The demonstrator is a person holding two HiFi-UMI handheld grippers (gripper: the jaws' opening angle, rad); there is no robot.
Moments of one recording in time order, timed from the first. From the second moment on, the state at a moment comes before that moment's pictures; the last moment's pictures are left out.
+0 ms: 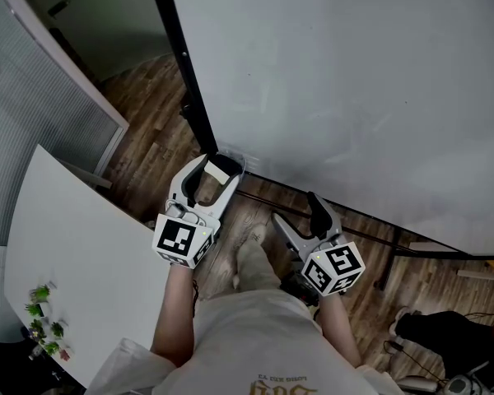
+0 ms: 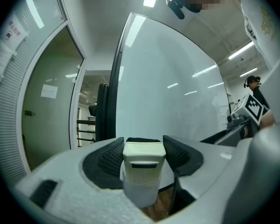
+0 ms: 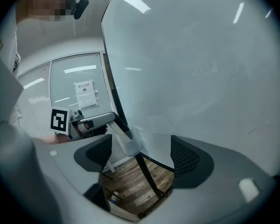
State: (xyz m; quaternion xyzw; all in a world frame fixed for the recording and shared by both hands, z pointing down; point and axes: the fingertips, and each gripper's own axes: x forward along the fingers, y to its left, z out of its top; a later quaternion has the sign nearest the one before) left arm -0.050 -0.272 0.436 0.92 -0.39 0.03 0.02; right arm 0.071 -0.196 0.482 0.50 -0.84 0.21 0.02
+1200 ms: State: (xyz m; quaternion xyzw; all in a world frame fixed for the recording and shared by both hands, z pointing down) left arm -0.043 -0.284 0.472 0.92 -0.39 0.08 0.01; right arm 0.068 -0.205 0.492 0.50 -0.84 0.21 0.03
